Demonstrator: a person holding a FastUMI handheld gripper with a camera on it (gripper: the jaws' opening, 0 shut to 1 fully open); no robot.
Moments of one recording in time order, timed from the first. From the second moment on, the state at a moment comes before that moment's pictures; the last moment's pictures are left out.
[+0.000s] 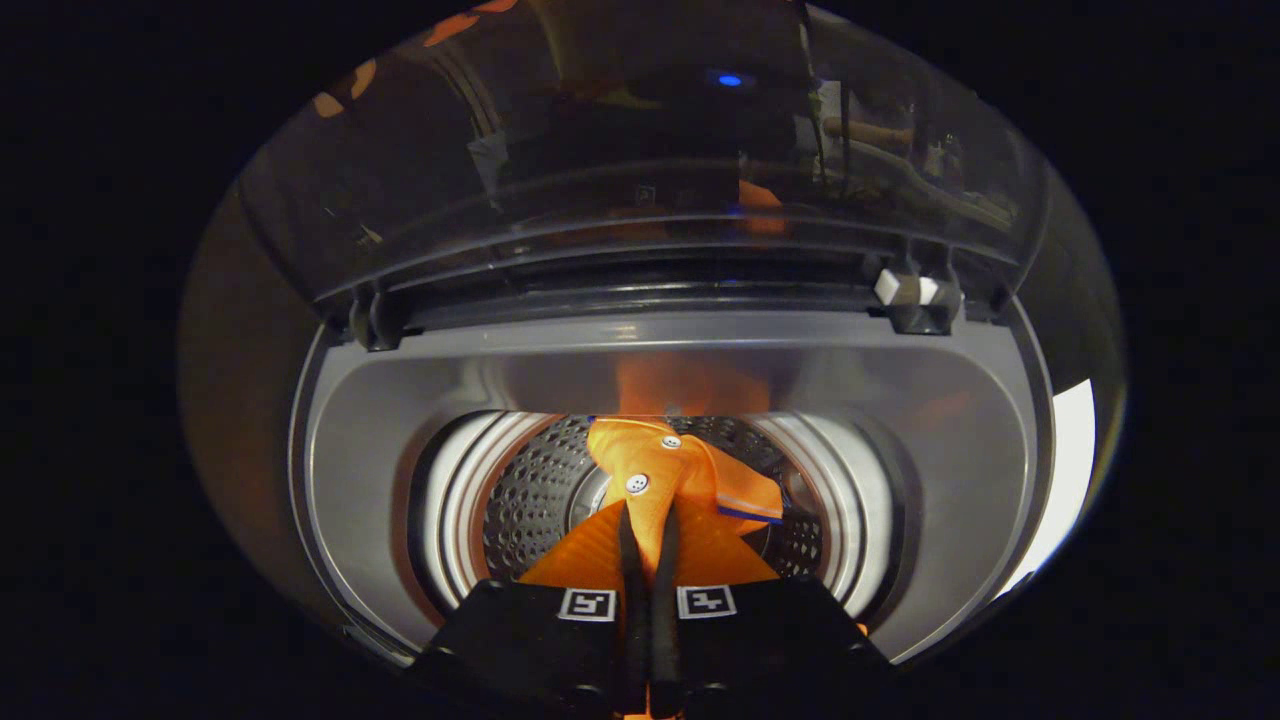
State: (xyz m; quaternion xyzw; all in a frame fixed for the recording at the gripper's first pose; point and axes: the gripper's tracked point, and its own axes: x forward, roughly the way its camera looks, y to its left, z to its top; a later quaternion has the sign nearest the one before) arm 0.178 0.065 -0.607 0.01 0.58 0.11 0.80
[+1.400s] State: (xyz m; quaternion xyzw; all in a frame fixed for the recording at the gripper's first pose) arm 0.166 0.069 -0.545 0.05 0.50 0.12 0.85
